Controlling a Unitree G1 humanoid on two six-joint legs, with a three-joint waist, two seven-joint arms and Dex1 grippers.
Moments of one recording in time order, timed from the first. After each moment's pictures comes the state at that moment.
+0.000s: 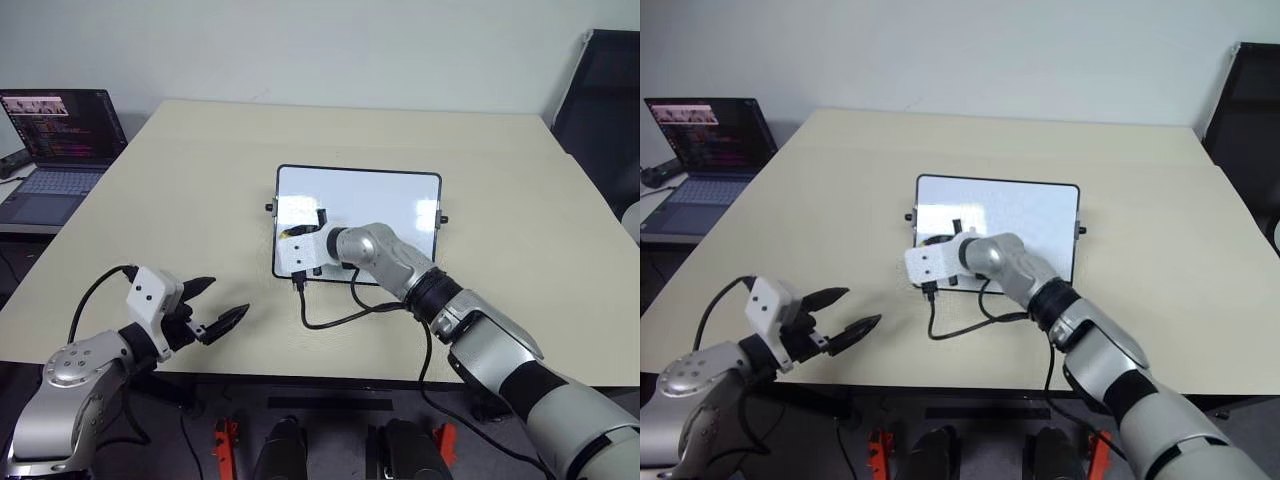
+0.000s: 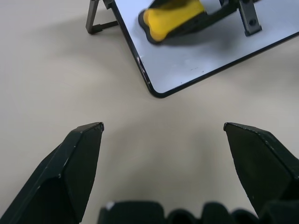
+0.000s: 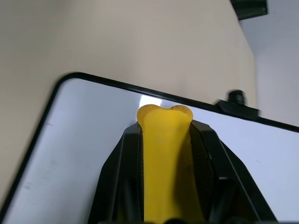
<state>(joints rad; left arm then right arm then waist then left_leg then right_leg) 0.12 0.70 0.31 -0.31 -0.46 0.41 -0.78 -1.09 -0.09 0.64 0.76 -0.53 -0.16 0.52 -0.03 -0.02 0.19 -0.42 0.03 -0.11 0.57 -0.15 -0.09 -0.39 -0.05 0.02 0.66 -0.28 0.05</state>
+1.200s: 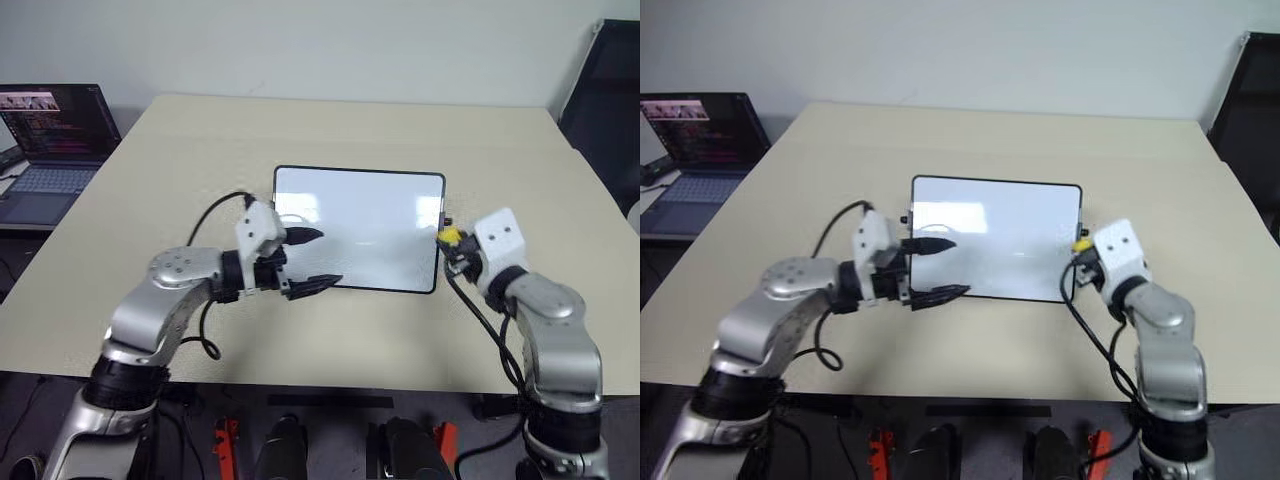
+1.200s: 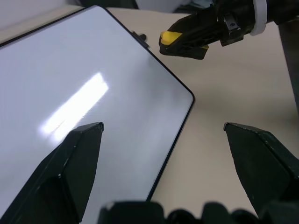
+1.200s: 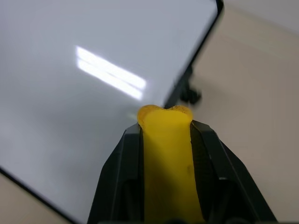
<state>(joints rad) -0.52 0.61 -0.17 -0.18 -0.41 0.47 -0.99 -0.23 -0.25 -0.13 -0.59 -0.24 0.98 0.56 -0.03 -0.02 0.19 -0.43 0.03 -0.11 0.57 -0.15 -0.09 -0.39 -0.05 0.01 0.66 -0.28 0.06</state>
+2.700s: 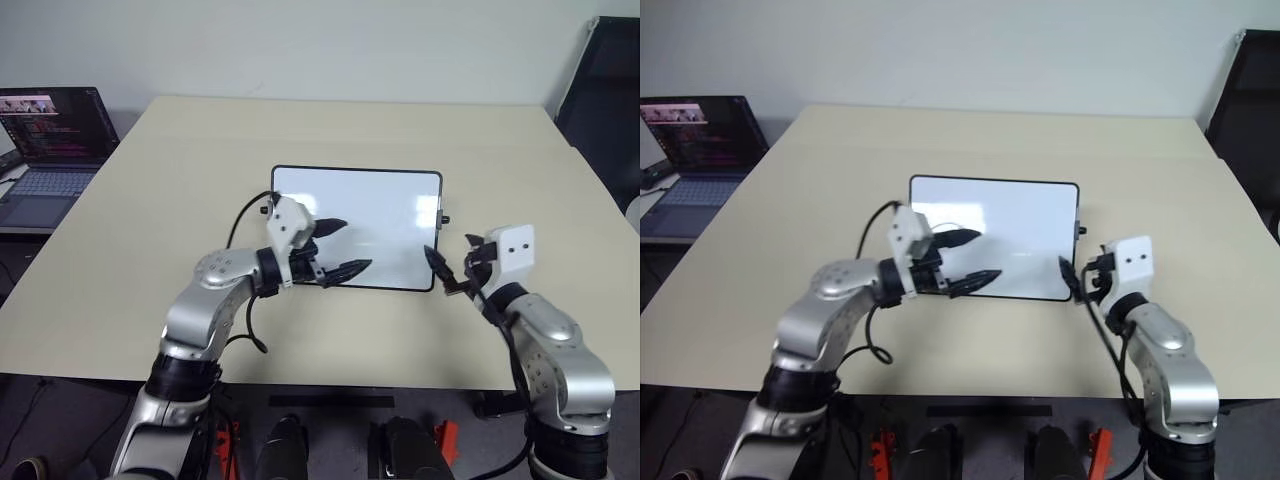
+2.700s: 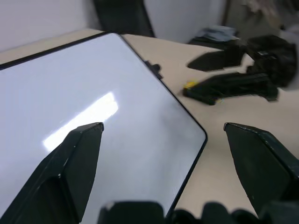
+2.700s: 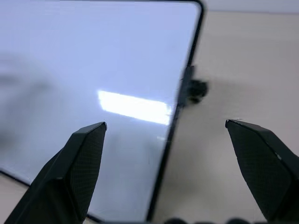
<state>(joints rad) -0.40 0.37 -0.01 -0.29 -0.36 0.54 -0.79 -0.14 -0.21 -0.13 -0.57 0.18 0.72 0.32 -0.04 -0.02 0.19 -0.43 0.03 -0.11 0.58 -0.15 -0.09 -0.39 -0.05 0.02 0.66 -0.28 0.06</state>
